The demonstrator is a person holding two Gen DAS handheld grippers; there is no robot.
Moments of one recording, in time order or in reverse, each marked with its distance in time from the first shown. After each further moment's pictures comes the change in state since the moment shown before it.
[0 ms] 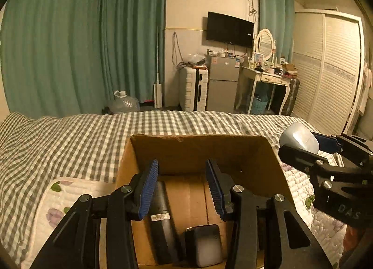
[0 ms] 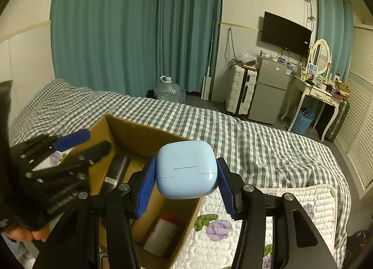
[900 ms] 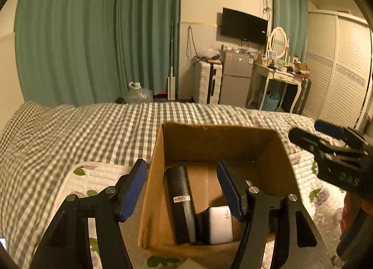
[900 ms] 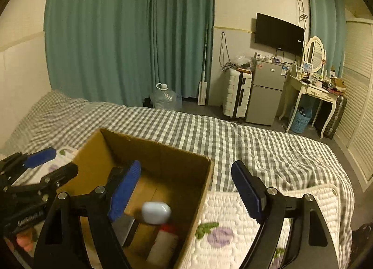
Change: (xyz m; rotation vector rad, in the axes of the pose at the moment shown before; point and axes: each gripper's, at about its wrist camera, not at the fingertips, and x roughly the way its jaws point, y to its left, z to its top) left arm -0.038 0.020 -0.004 -0.037 0.030 0.073; right arm -0.016 -0.008 0.004 0.051 -0.042 -0.007
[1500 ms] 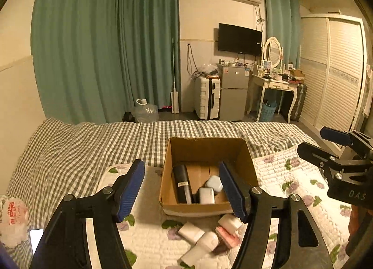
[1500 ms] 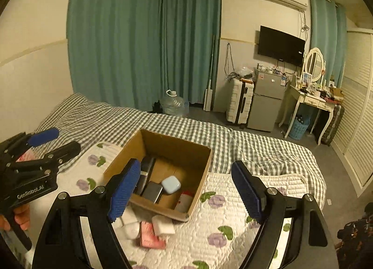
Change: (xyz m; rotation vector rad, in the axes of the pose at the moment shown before) left arm -0.150 -0.016 0.002 0.035 -0.063 0.034; right arm -0.163 0.024 -0.004 -0.055 -0.019 0.027
